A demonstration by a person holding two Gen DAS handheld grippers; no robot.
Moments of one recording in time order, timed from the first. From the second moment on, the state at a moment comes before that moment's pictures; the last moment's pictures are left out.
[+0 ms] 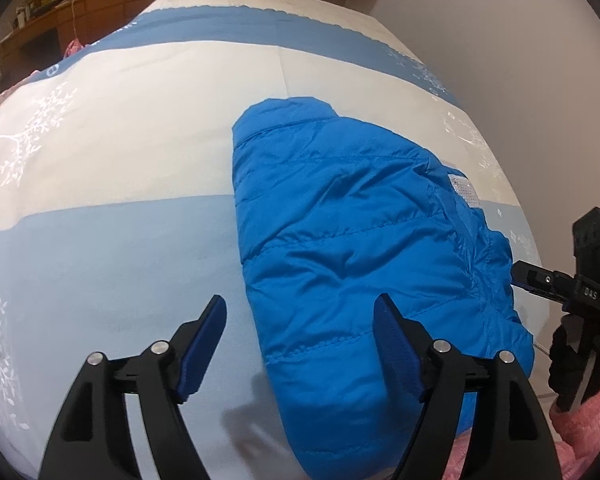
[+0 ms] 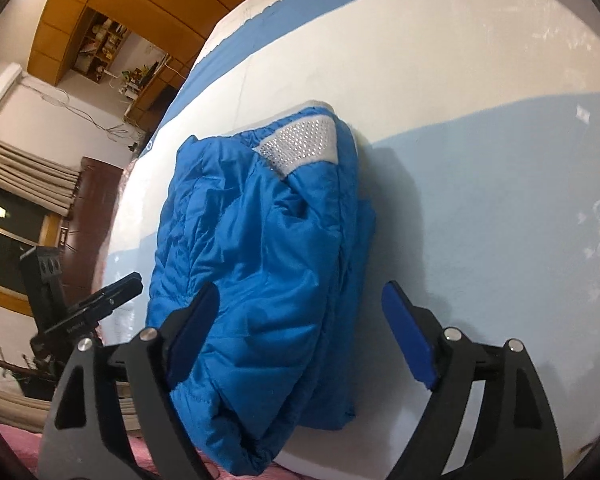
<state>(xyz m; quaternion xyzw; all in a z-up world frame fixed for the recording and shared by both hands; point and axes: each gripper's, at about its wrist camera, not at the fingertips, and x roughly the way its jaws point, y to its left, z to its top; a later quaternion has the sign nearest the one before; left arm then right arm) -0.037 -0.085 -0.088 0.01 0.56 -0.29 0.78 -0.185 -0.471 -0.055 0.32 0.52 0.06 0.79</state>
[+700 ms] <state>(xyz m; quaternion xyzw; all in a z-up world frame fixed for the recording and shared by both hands) -0.012 -0.093 -0.137 -0.04 0.60 -0.37 0.71 -0.192 -0.479 -0.114 0.43 0.54 0.13 0.71</state>
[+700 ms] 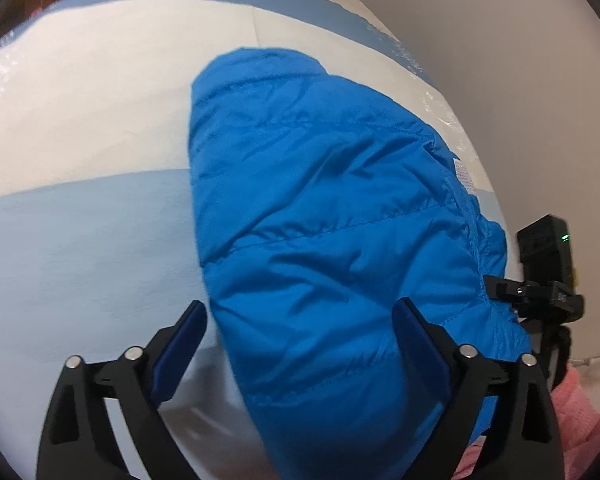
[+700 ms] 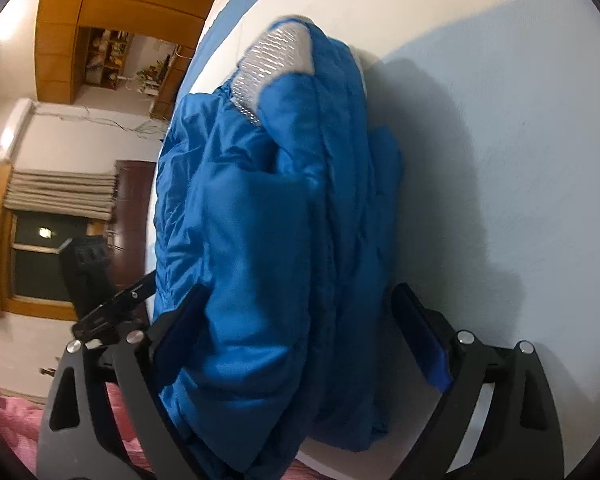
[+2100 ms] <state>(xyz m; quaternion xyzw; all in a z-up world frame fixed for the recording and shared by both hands) 0.052 -0.055 -0.084 -0.14 0.53 -0.39 0.74 -0.086 -0.450 -0.036 0.39 0.46 0.22 0.77</state>
